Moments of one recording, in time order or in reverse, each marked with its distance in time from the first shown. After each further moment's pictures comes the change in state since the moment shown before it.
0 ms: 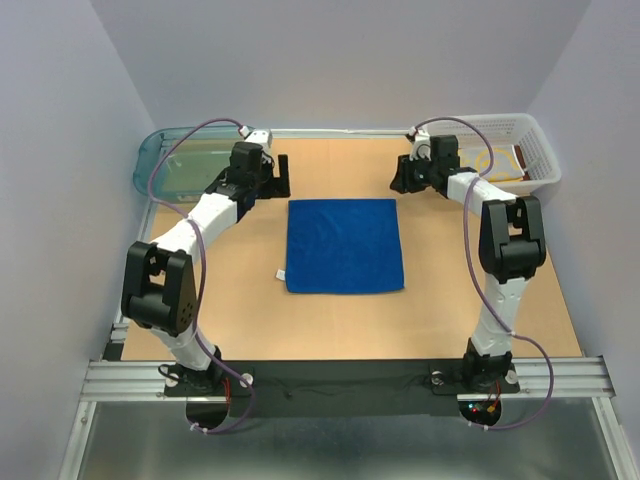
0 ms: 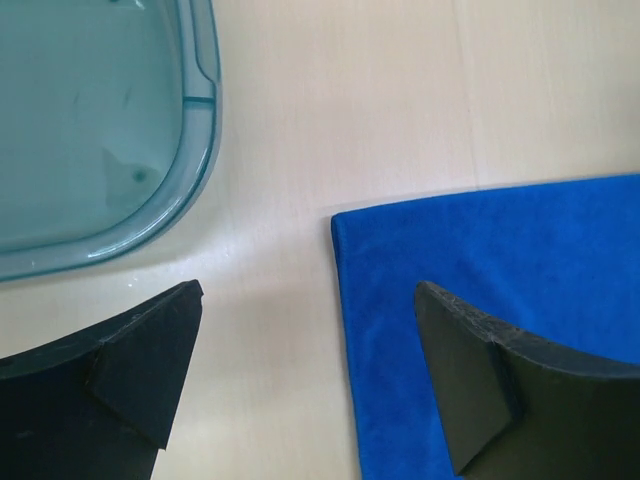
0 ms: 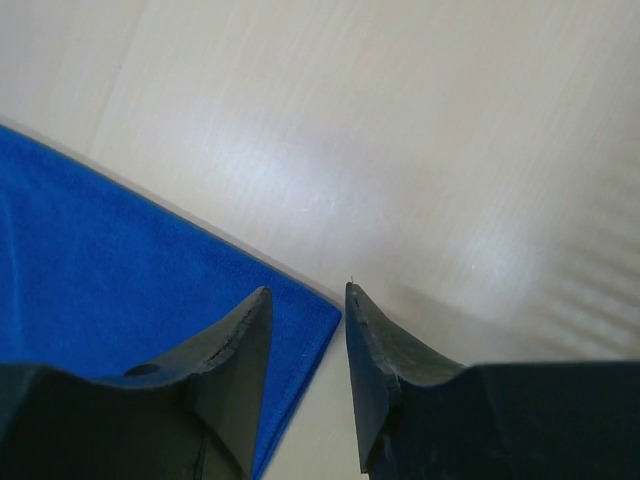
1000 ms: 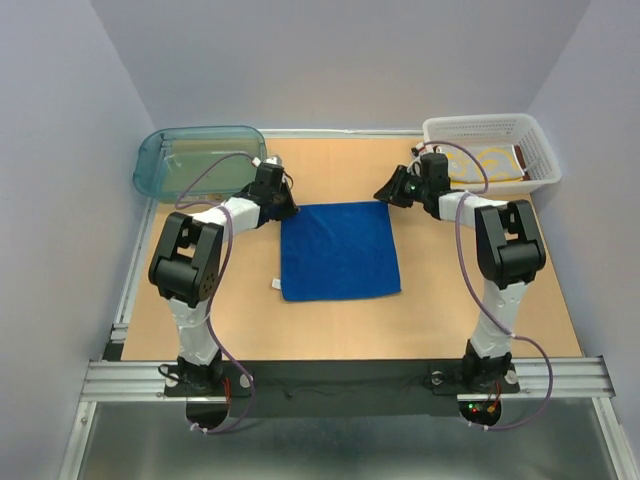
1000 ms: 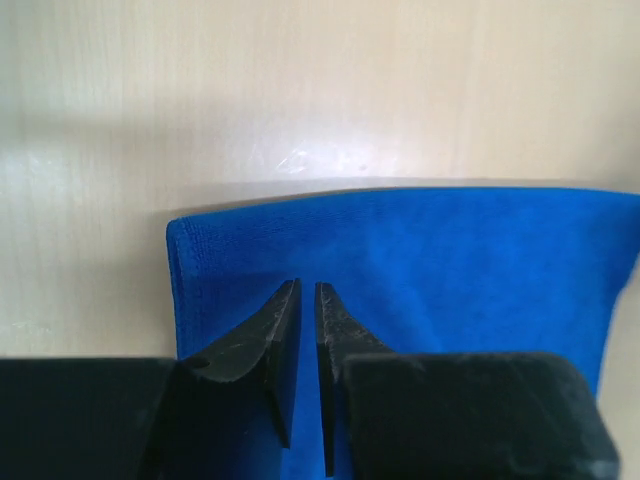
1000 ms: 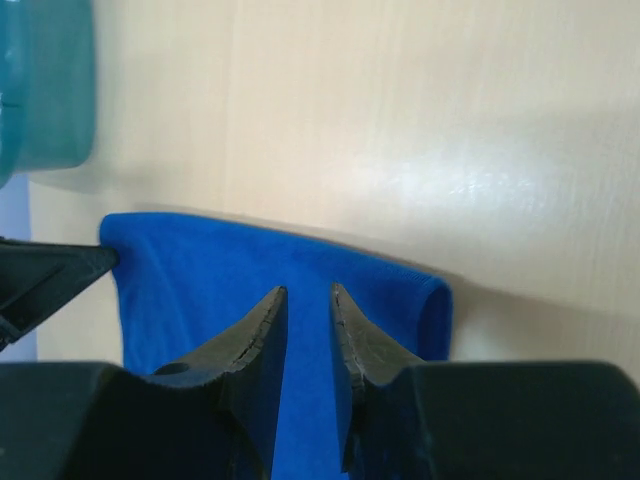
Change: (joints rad) left arm -0.052 0.213 -0.041 0.125 0.107 -0.351; right arm 0.059 -0.074 -0.226 0.273 -0.040 0.577
